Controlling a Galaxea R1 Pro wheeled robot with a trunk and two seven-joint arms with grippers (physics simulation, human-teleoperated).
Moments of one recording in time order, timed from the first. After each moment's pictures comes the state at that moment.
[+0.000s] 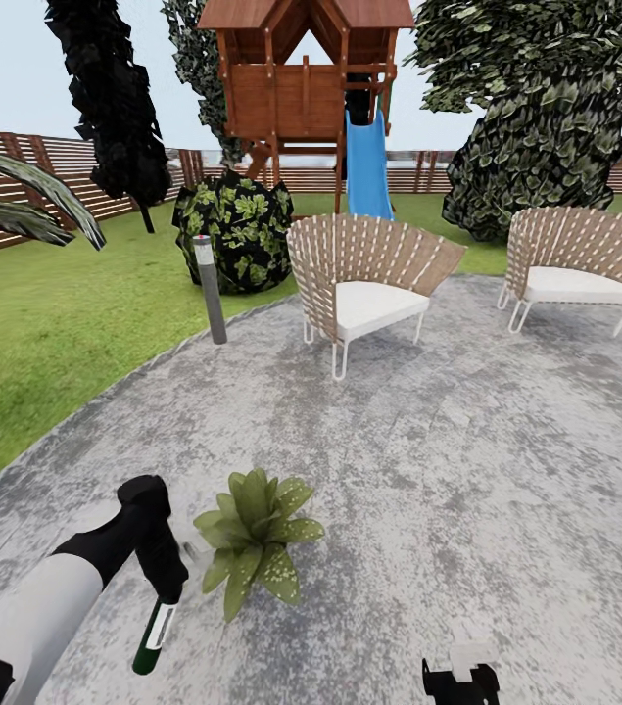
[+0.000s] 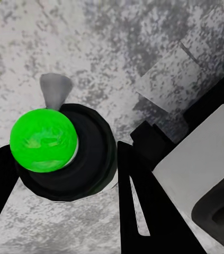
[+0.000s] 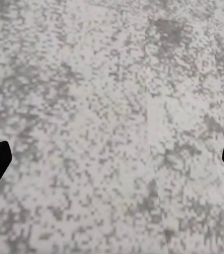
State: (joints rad) left arm -0.79 0.17 -0.29 -0.69 -1.06 0.85 -1.51; right arm -0.46 -0.01 0.21 -0.03 -0.07 -0.41 -0.20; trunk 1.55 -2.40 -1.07
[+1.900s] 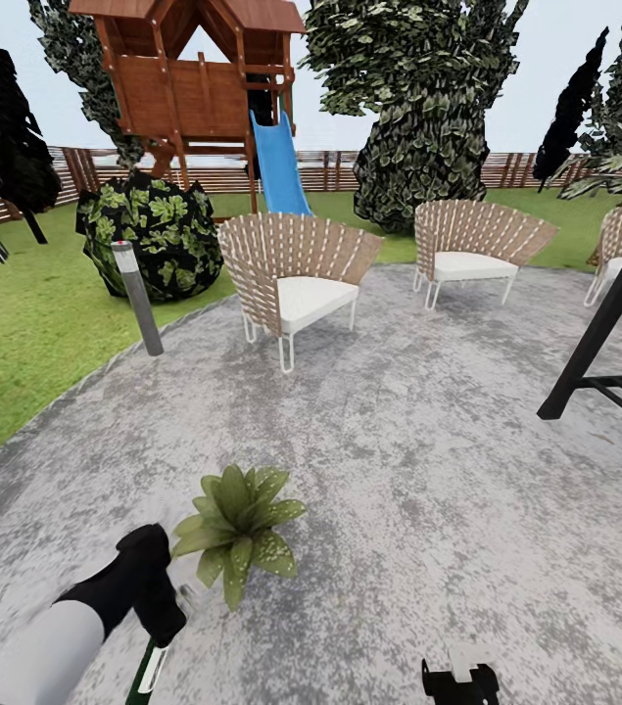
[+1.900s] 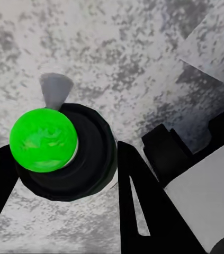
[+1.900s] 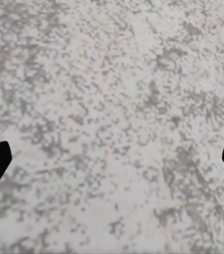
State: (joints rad) left arm -0.68 0.13 -0.23 -0.59 -0.92 0.86 -1.14; right arm -0.46 -0.01 0.21 -0.03 -0.07 -0.41 -0.20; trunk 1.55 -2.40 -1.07
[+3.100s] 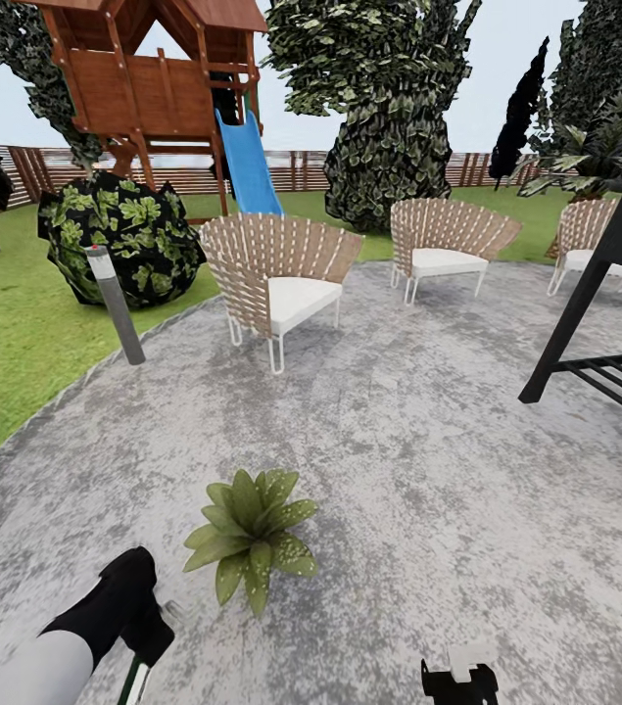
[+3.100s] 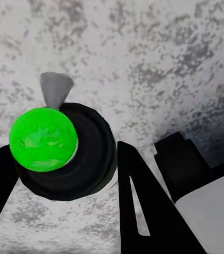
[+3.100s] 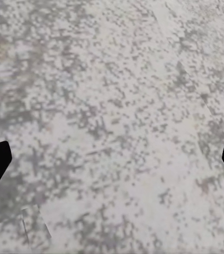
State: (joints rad) left arm -0.60 0.12 -0.06 -0.60 -0.91 0.86 -0.95; right arm -0.46 -0.01 0.21 -0.03 -0.07 -0.41 -0.19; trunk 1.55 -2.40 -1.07
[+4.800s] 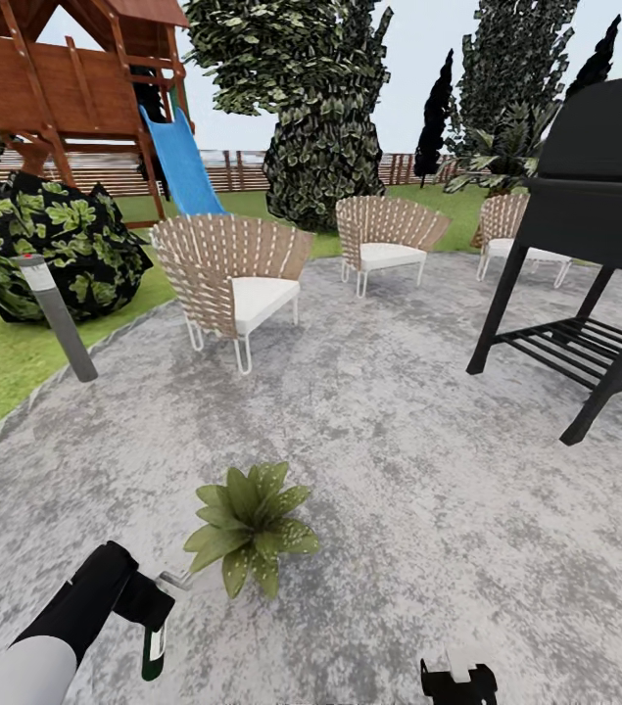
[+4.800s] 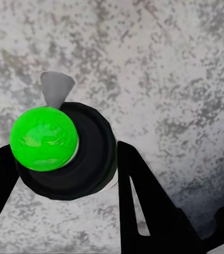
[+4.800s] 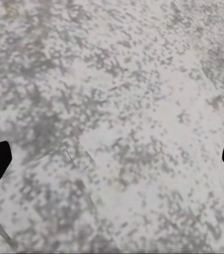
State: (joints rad) left arm -0.57 0.13 0.13 -0.70 -0.77 0.73 -0.86; right arm -0.46 -0.01 0.21 -0.03 -0.07 -0.41 -0.20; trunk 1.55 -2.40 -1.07
